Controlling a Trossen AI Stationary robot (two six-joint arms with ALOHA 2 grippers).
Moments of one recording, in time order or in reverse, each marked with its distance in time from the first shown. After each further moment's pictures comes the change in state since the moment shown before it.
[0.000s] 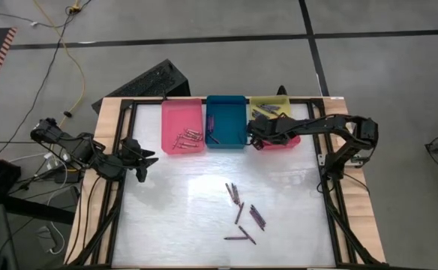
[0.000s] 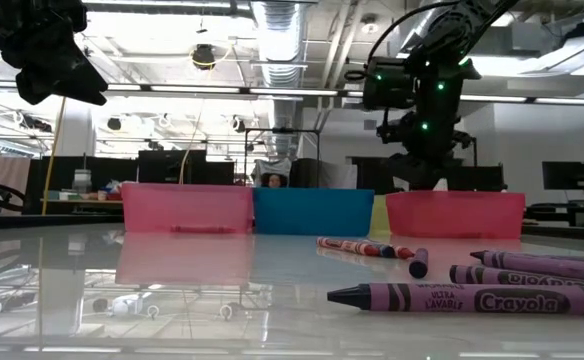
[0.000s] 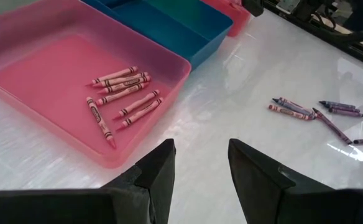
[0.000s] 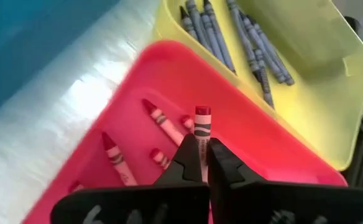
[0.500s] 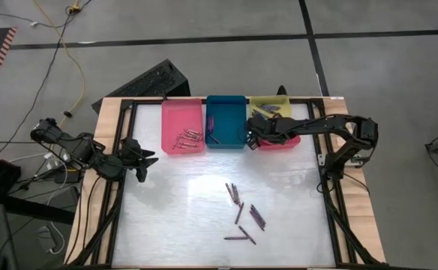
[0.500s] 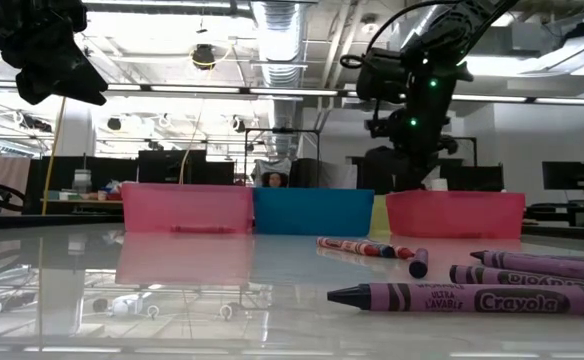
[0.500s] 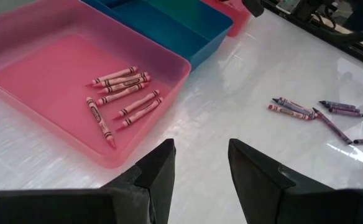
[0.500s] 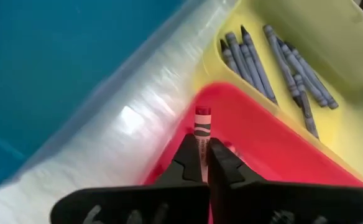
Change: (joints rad) left arm 0.000 0.000 0.000 0.000 0.000 0.000; right arm 0.000 0.000 0.000 0.154 -0.094 -0.015
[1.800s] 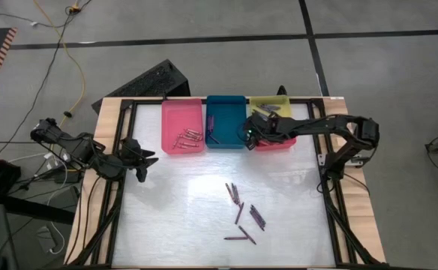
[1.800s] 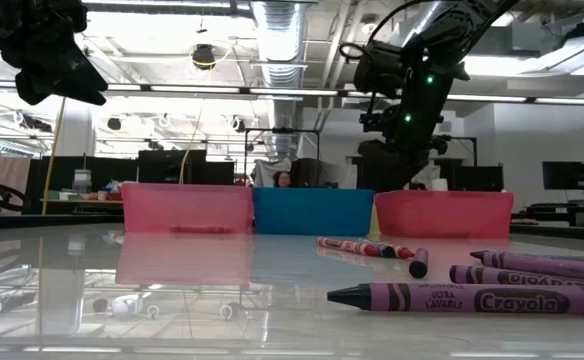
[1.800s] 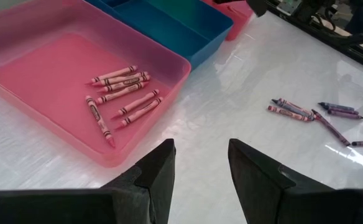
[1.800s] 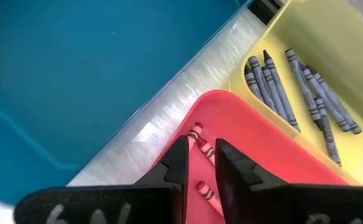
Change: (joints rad) left arm 0.000 0.000 0.000 0.000 0.000 -0.014; right arm 0.007 -0.012 0.000 0.085 -0.050 -0.061
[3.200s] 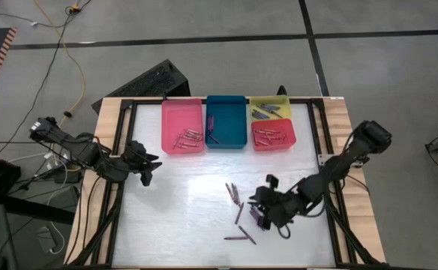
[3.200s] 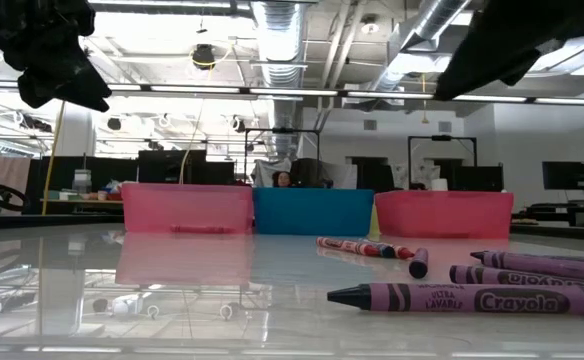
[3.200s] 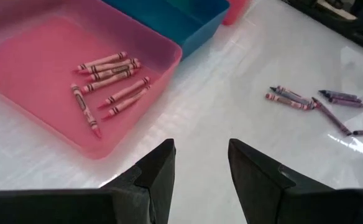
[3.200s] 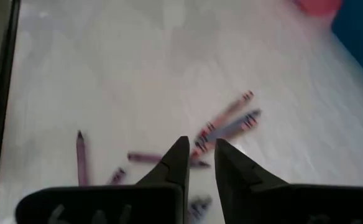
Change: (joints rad) left arm 0.000 0.102 0.000 0.058 0.037 -0.029; right arm 0.951 -0.107 0.000 0.088 0.134 0.335
